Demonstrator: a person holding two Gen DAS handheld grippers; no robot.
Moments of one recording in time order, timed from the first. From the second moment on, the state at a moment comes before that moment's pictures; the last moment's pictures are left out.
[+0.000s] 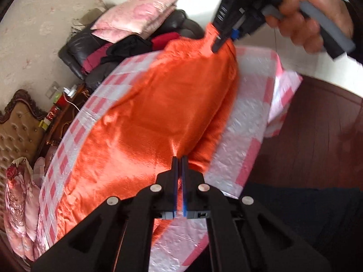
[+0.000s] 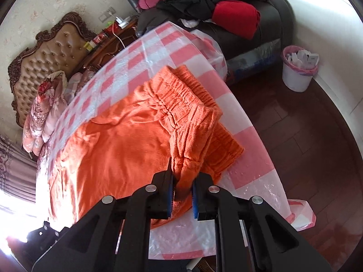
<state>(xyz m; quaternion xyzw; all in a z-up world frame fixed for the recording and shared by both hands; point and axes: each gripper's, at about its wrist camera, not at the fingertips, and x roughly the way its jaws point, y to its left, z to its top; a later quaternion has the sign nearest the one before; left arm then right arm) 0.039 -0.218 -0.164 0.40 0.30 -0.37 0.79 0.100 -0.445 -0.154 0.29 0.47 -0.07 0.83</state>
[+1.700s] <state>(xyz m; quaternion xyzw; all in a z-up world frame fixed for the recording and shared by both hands) 0.223 -0.041 -0.158 0.08 0.44 -0.12 0.89 0.126 -0.415 -0.164 0.13 0.47 -0.22 0.85</state>
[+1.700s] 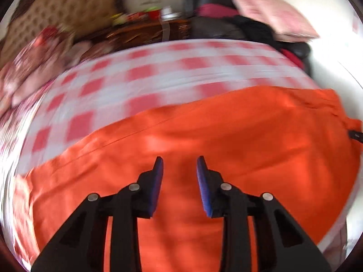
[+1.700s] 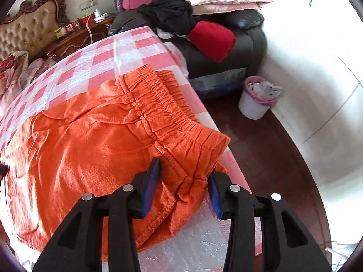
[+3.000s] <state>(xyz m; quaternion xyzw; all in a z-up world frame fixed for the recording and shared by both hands) 0.090 0.326 -0.155 -0.12 0.41 0.15 0.89 0.172 -0.140 -0.150 -0.05 0.47 -0.10 0.87</state>
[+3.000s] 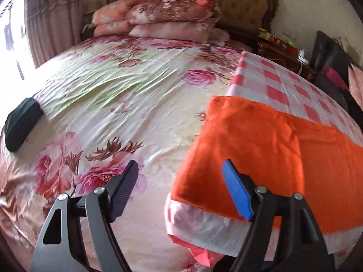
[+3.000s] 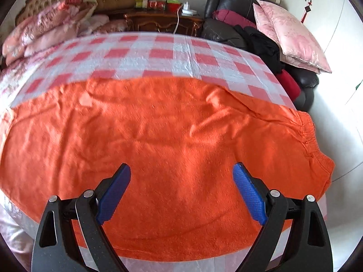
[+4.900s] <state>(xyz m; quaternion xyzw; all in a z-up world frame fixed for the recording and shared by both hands) 0.160 0.016 -0.168 0.05 0.49 -0.06 0.87 0.170 -0.155 -0.180 0.06 0.52 -0.10 0.84</state>
